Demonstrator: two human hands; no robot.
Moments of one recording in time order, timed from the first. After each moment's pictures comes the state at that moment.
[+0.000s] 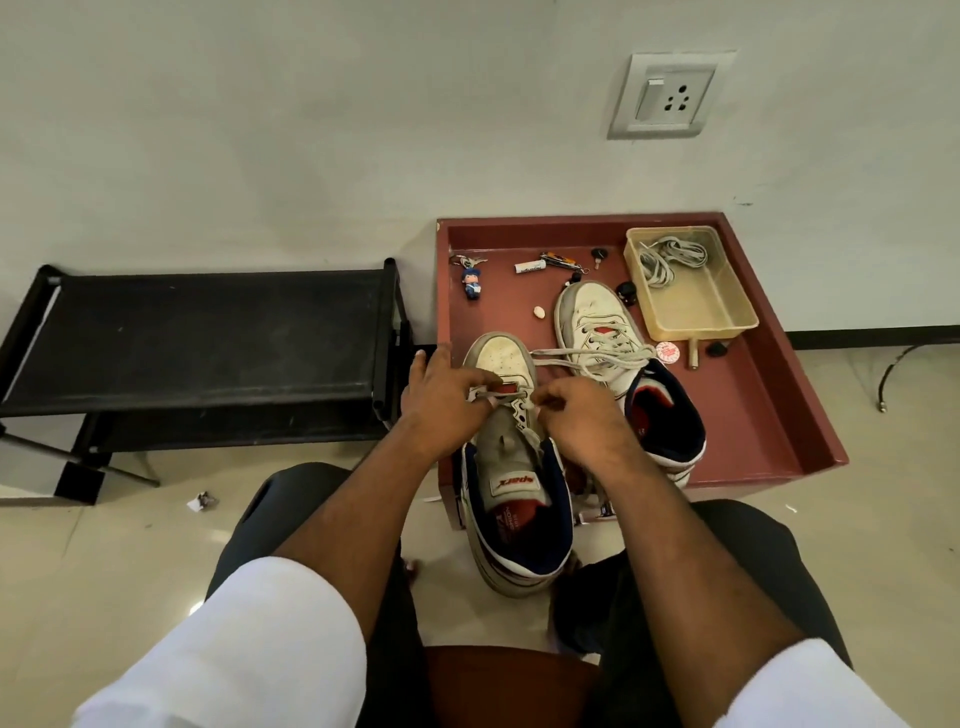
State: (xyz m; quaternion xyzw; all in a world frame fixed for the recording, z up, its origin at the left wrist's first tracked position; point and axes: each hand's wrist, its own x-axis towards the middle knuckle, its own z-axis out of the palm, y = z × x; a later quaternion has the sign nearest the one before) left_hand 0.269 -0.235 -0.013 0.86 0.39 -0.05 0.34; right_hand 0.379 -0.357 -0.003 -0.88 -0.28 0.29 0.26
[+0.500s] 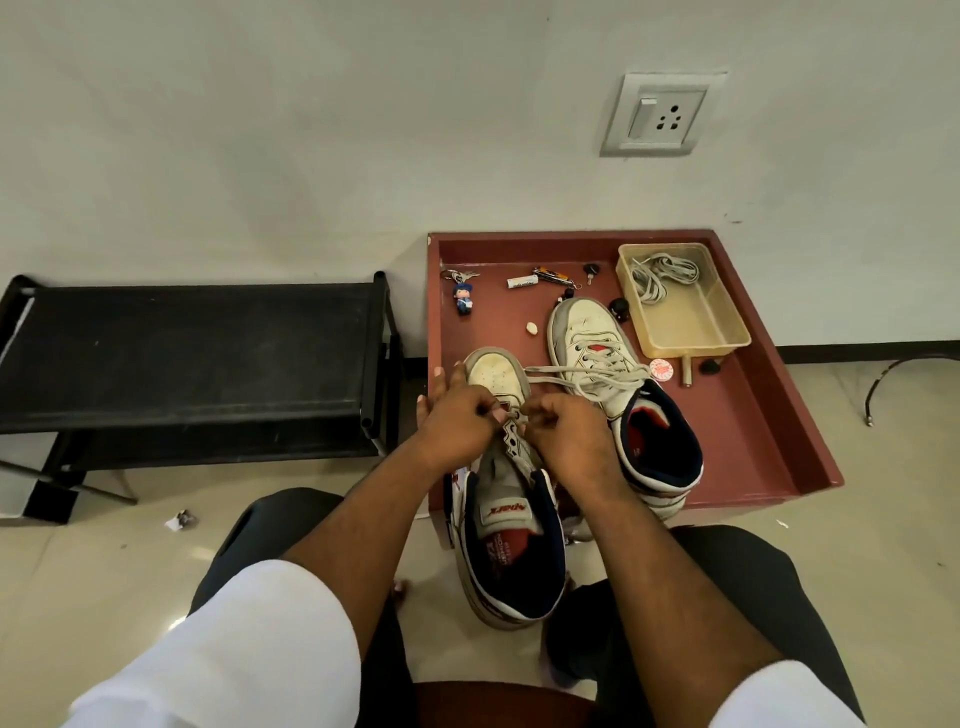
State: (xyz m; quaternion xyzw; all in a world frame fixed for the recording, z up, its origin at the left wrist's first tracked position) left_hand 0.290 -0.237 -0.030 0.81 0.37 -0.05 0.46; right_hand 0.383 -0.349 -0.033 -0.88 -0.27 0.25 0.31
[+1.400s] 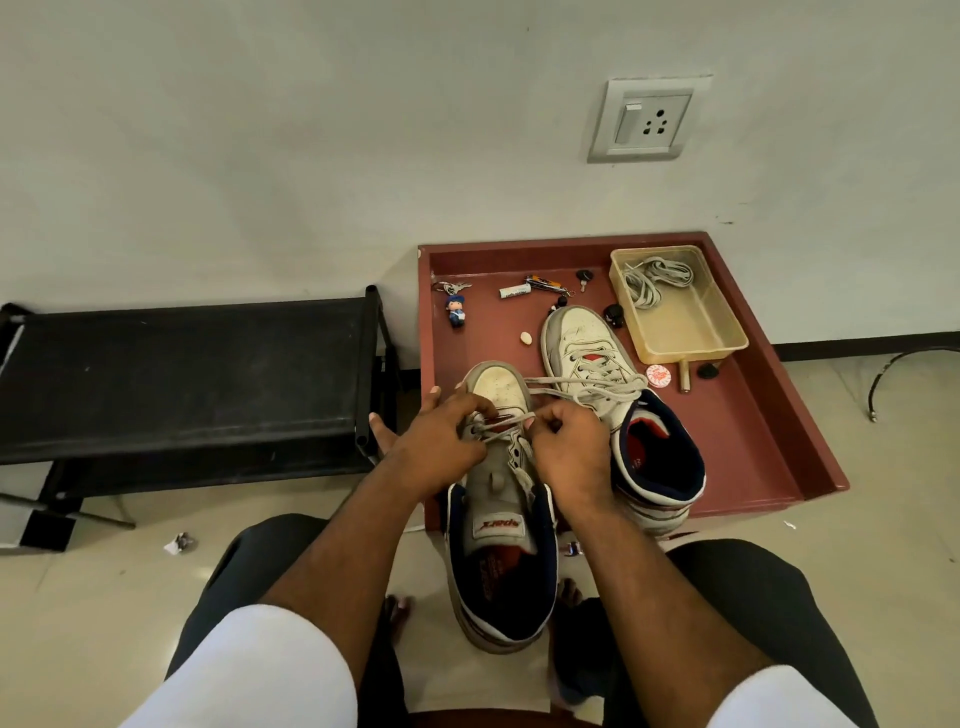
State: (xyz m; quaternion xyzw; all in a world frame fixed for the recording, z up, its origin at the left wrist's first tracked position) left_hand 0.276 -0.232 -0.020 0.85 0.36 -0.09 0.38; right_hand 0.380 -0.344 -0.042 -0.89 -0.19 0.18 0.39
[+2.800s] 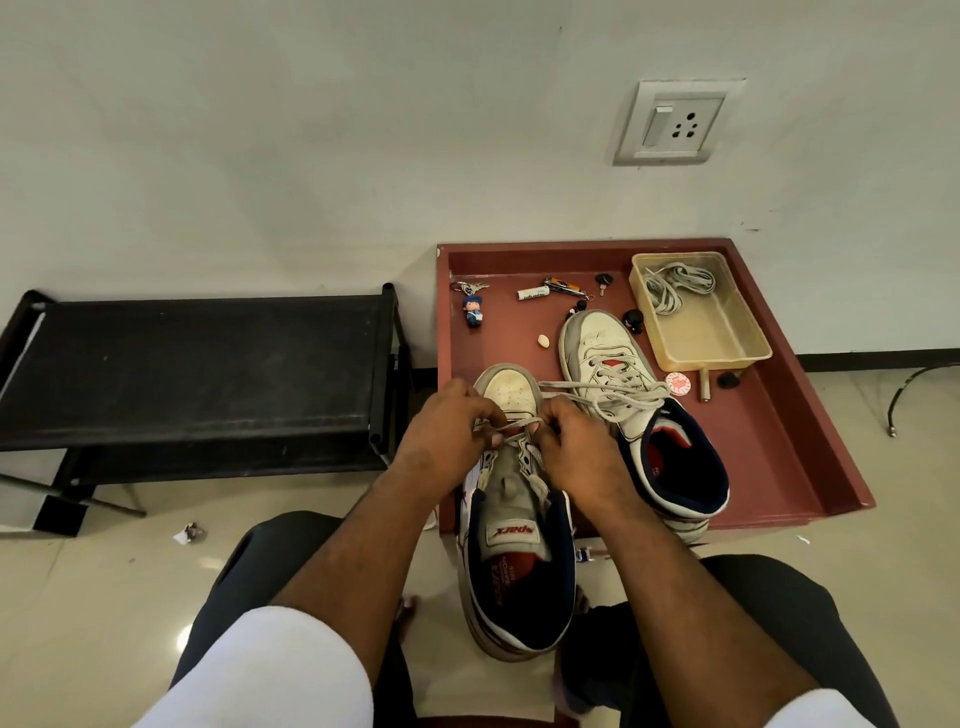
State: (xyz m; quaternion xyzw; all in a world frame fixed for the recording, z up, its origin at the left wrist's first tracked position) left_hand 0.279 -0.220 -0.029 0.89 0.31 -0.01 0.33; right_hand 0.387 -0.342 -0.033 -0.87 -0.35 0.21 0.27
